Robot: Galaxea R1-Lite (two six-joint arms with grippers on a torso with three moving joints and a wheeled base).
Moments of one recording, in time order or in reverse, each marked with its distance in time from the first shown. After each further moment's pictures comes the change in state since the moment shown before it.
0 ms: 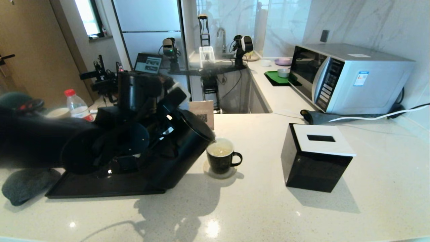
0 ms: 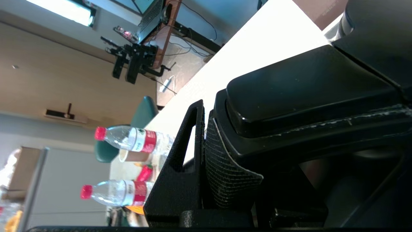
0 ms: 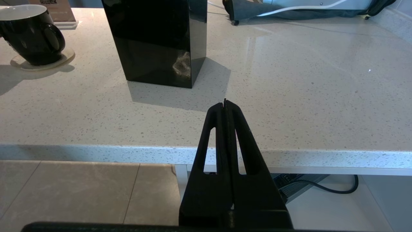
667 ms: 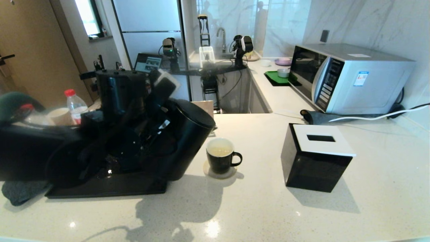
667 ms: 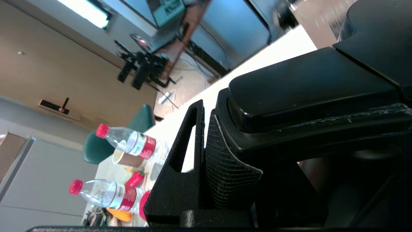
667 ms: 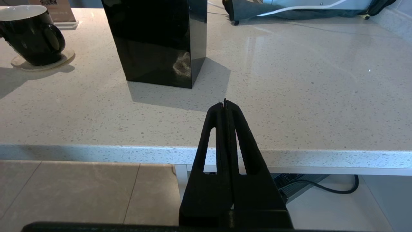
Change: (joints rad) left arm 0.010 -0.044 0.095 -0.214 0.001 -0.057; right arm 0.000 0.000 0.000 0.000 0.000 0.000
